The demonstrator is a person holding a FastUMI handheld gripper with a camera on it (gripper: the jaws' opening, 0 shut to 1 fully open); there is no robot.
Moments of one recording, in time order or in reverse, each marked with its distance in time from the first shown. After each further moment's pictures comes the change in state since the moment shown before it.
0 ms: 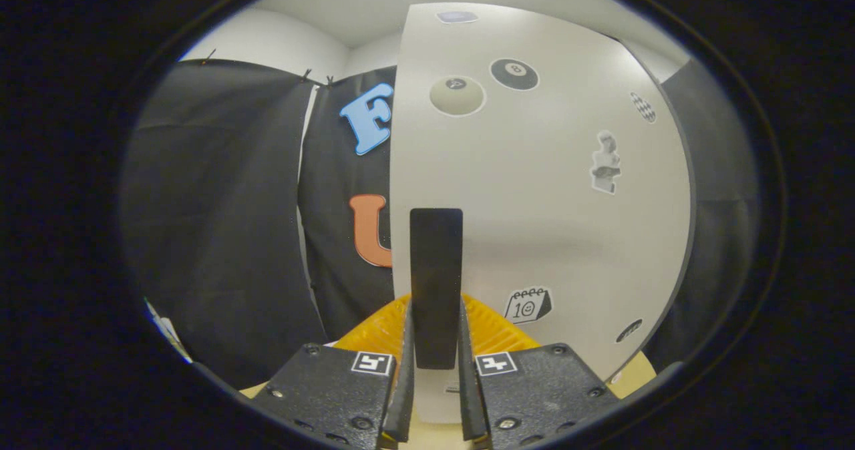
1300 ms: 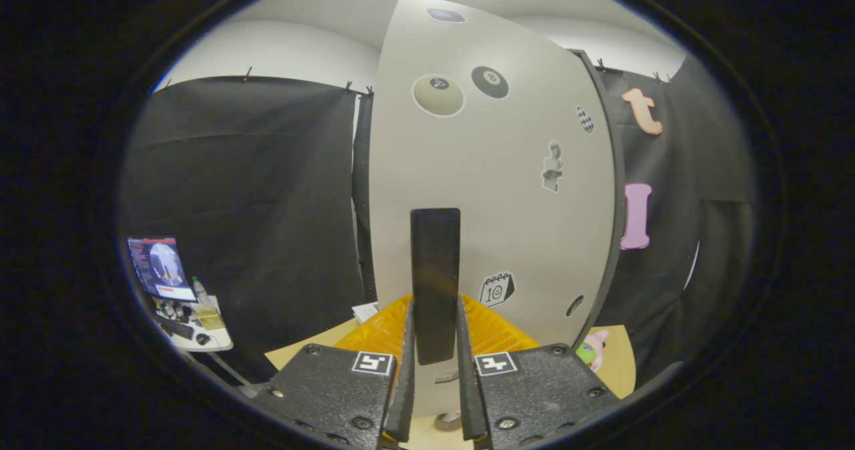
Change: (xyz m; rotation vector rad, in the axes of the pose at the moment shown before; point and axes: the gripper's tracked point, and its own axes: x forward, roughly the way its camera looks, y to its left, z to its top) arm -0.112 -0.048 -0.004 -0.053 0.040 0.204
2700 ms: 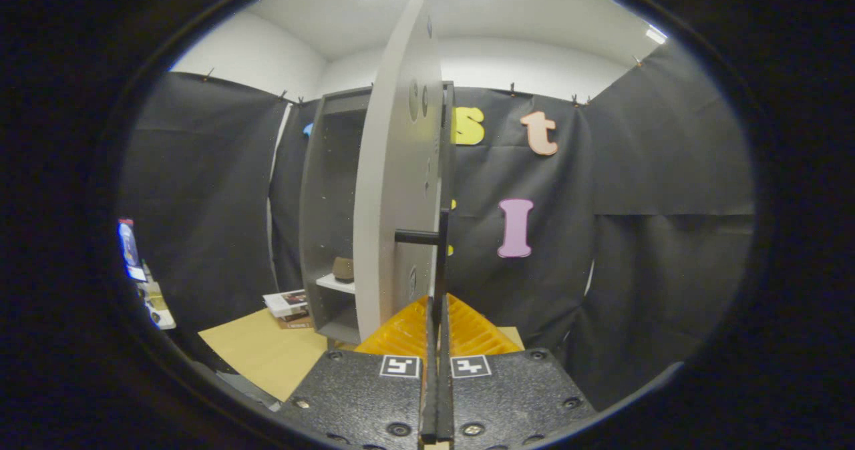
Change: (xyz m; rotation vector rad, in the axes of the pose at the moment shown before) arm -0.112 -0.156 -0.010 -0.007 -0.062 -0.402
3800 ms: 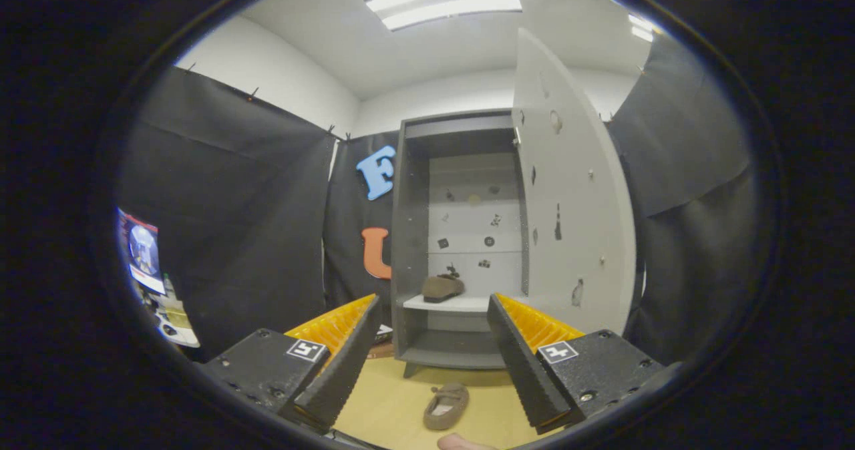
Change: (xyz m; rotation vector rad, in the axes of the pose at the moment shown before) arm -0.010 0.223 -0.084 0.093 -0.186 0.217
